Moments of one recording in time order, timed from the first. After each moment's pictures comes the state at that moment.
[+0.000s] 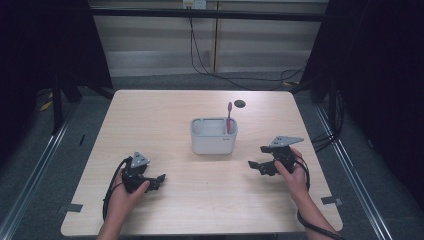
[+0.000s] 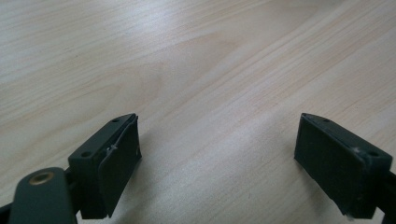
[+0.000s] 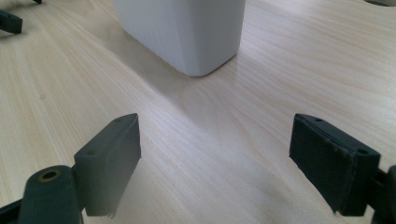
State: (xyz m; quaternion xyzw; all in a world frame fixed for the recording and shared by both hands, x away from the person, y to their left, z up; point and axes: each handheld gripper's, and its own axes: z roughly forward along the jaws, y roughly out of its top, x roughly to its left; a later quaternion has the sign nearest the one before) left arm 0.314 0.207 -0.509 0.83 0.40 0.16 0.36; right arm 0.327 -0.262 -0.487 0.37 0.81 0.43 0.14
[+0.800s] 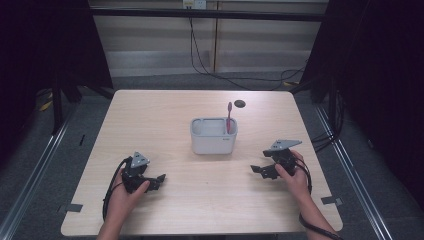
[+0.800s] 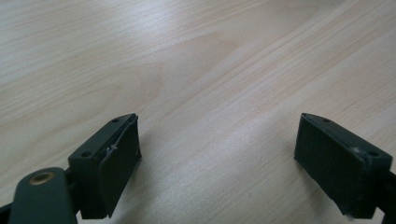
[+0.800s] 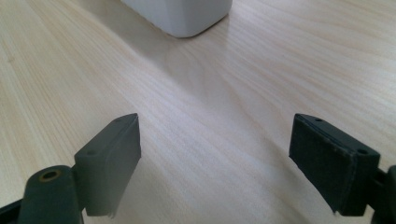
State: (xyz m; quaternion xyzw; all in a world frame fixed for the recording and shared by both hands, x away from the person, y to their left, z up) left arm 0.314 0.207 -0.509 0.83 0.40 0.16 0.36; right arm 0.326 -0.269 -0.502 0.38 0.83 0.39 0.13
